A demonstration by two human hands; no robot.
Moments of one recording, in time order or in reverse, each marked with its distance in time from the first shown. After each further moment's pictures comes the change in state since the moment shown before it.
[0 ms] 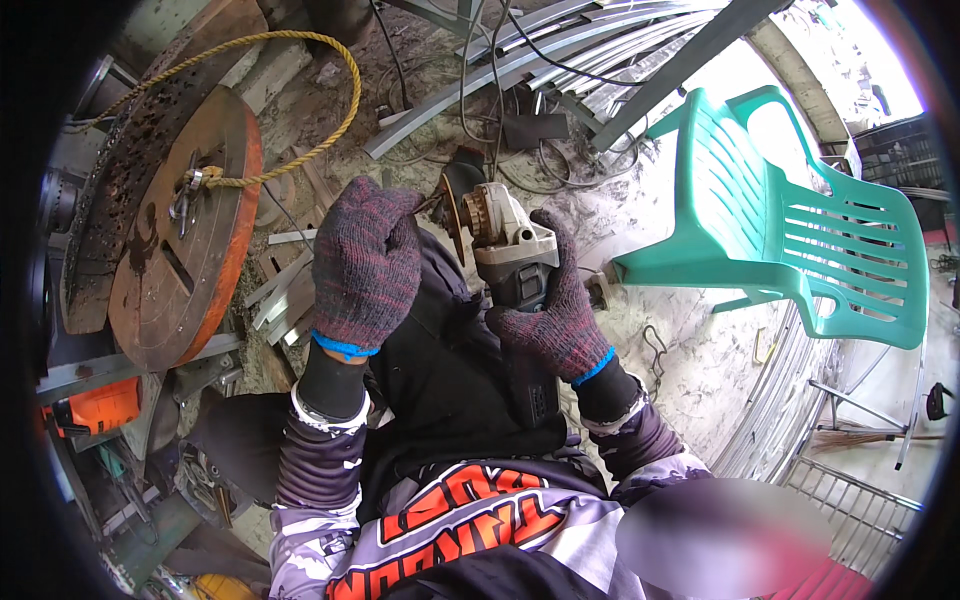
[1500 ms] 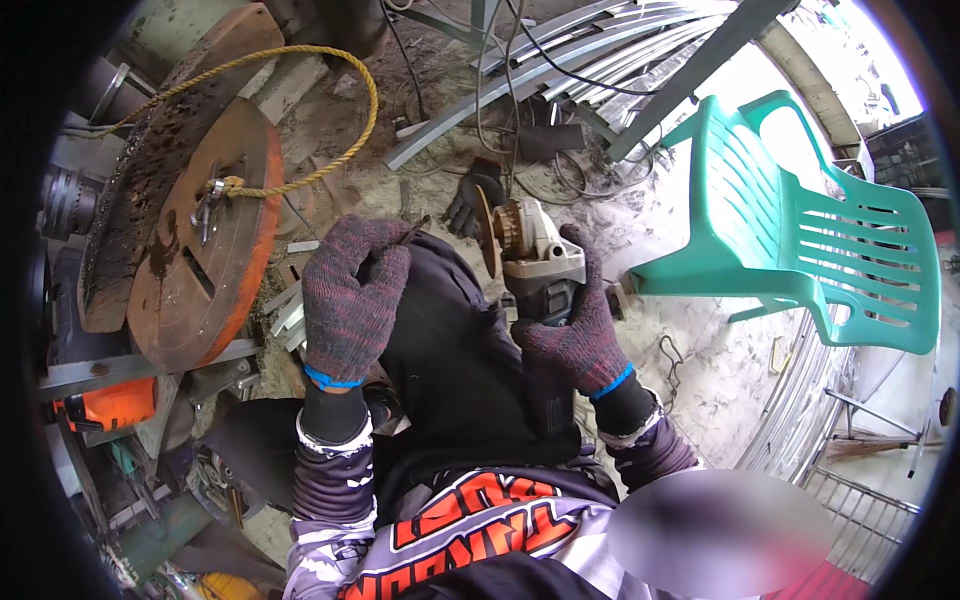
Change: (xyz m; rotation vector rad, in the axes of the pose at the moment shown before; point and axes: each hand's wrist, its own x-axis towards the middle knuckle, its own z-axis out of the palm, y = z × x) left_hand -0.012 -0.002 -0.037 -0.409 -0.101 -0.277; right_hand -0.006 0.001 0.002 0.028 0.107 -0.060
